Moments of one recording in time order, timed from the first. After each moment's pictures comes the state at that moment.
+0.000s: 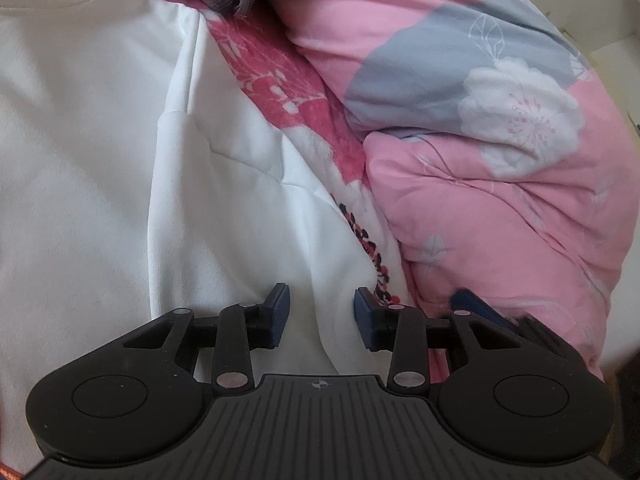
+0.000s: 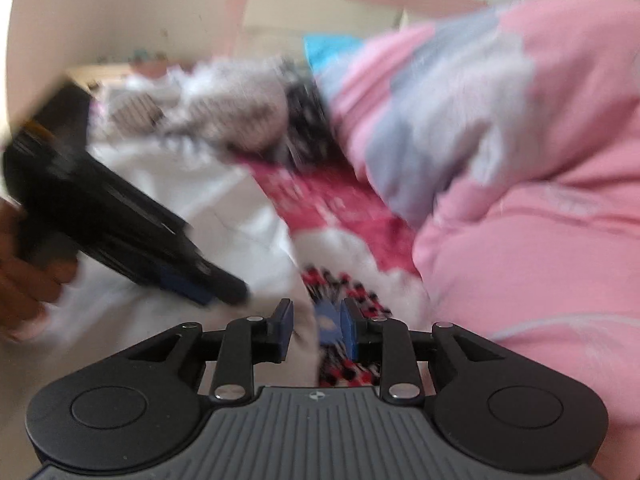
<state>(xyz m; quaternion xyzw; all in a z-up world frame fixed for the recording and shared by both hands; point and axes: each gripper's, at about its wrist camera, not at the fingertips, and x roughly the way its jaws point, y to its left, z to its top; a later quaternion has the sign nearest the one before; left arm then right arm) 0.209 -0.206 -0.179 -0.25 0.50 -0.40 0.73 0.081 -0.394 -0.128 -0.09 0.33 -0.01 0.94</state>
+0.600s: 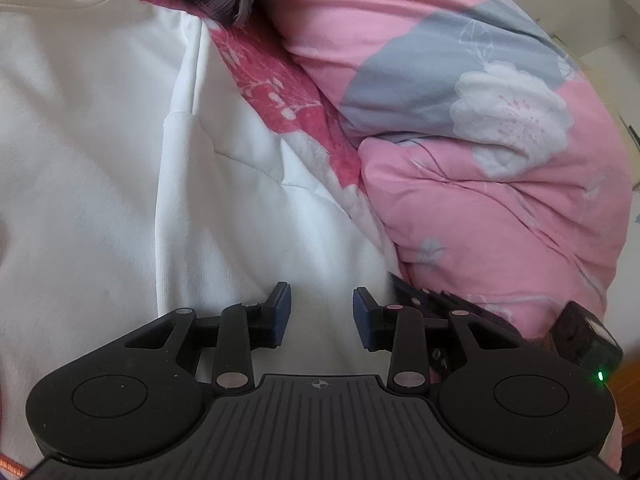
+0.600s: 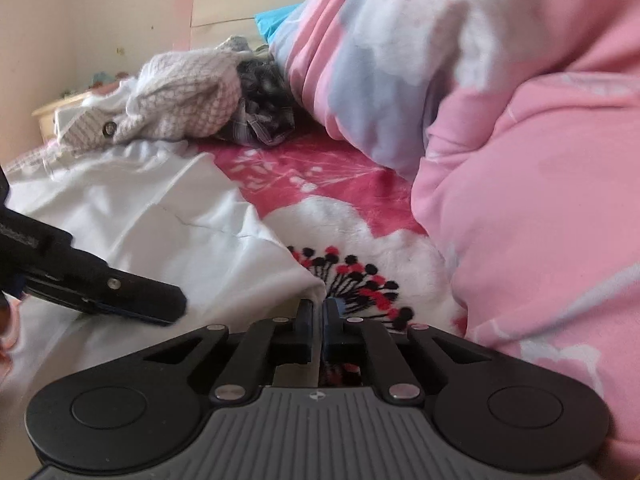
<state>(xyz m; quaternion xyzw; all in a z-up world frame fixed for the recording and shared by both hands) 0.203 -0.199 -0.178 -0.25 0.48 -0.41 0.73 0.114 -0.420 -0.159 -0.02 0.34 -0.04 0.94</state>
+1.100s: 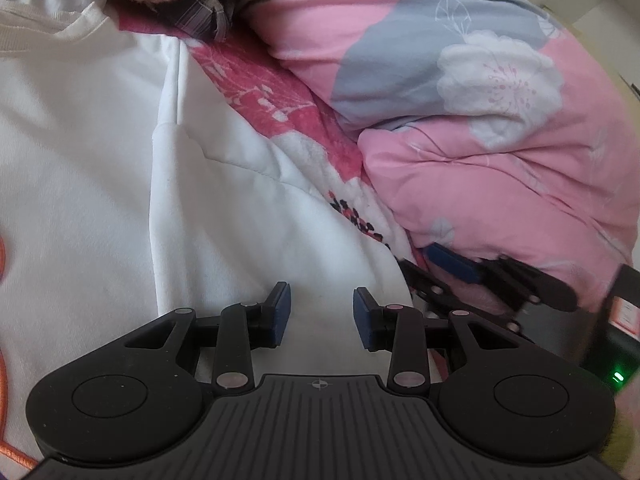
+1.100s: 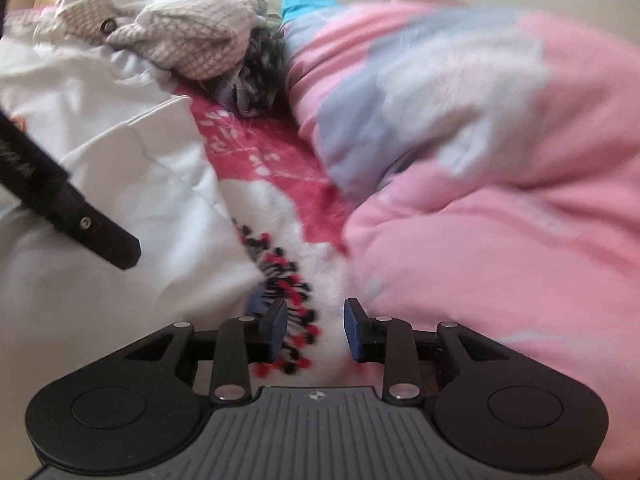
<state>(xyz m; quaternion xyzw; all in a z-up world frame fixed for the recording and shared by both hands) 0.189 -0.207 -0.171 -0.19 0.46 -0.41 0.77 0.088 -0.385 -0.134 -0.26 0.34 -0.13 0.89</state>
